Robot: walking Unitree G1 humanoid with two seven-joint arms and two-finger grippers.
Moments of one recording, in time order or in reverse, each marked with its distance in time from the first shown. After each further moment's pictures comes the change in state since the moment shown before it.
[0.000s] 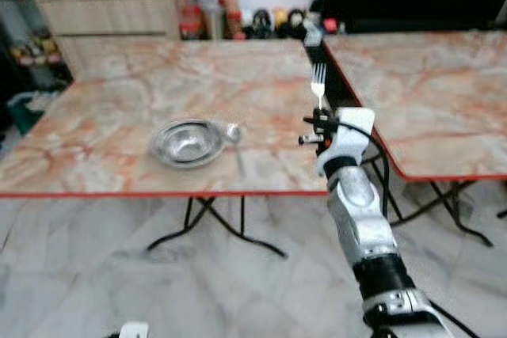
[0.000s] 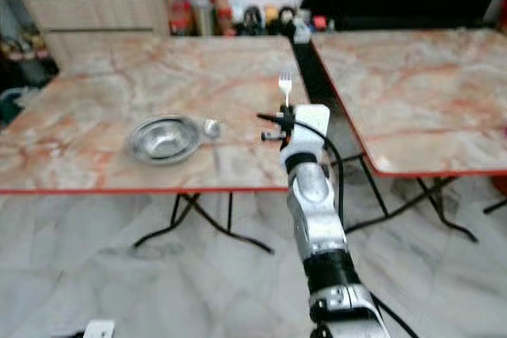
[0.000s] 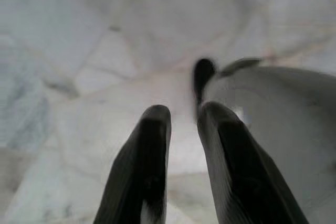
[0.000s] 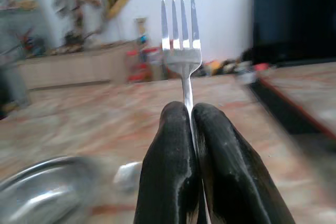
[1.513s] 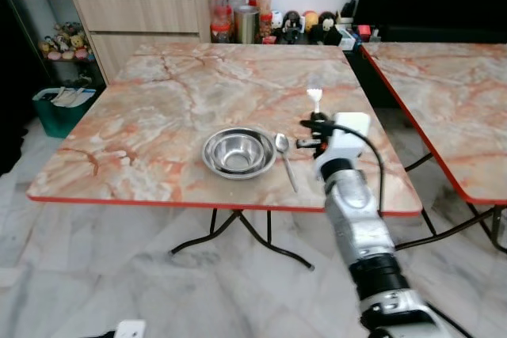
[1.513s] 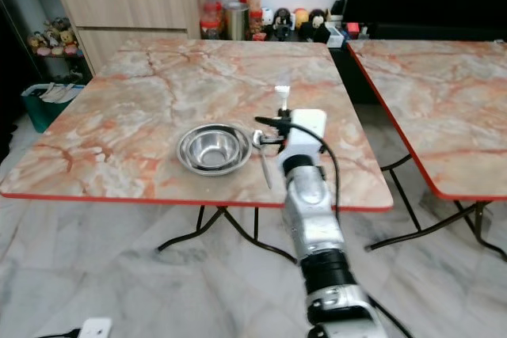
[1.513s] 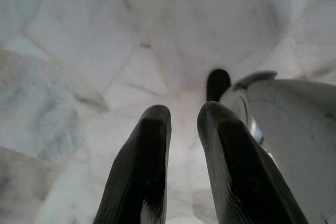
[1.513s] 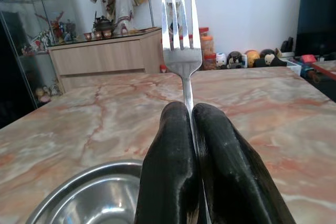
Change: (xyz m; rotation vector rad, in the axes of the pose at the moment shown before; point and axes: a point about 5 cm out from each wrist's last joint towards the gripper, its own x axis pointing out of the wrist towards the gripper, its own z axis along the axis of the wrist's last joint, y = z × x) left arm -0.001 0.006 0.000 0.004 -0.015 0.010; right arm 0.000 0.008 -0.006 -0.013 0.028 0.034
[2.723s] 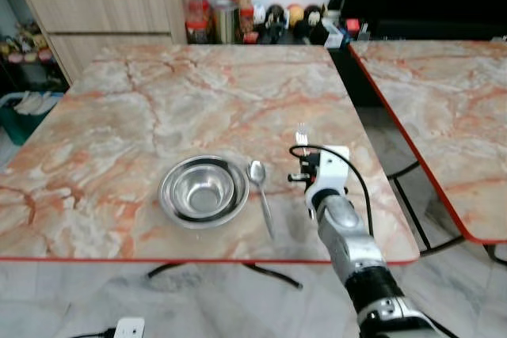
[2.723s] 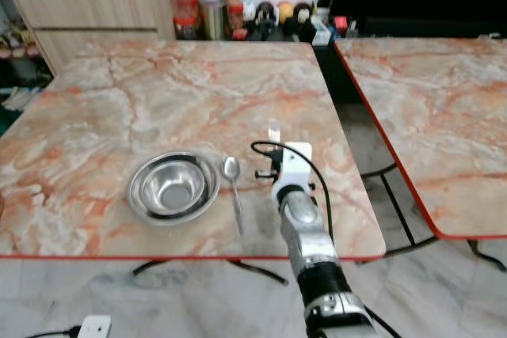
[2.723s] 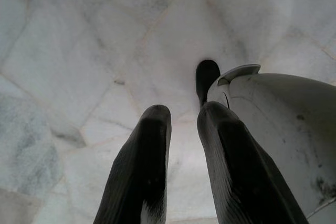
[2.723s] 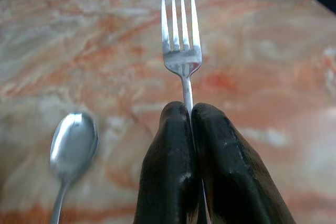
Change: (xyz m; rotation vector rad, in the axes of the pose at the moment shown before) left arm 0.002 -0.009 0.004 -0.007 -0.003 -0.021; right arm -0.023 -0.030 -0.070 0.068 0.374 -0.102
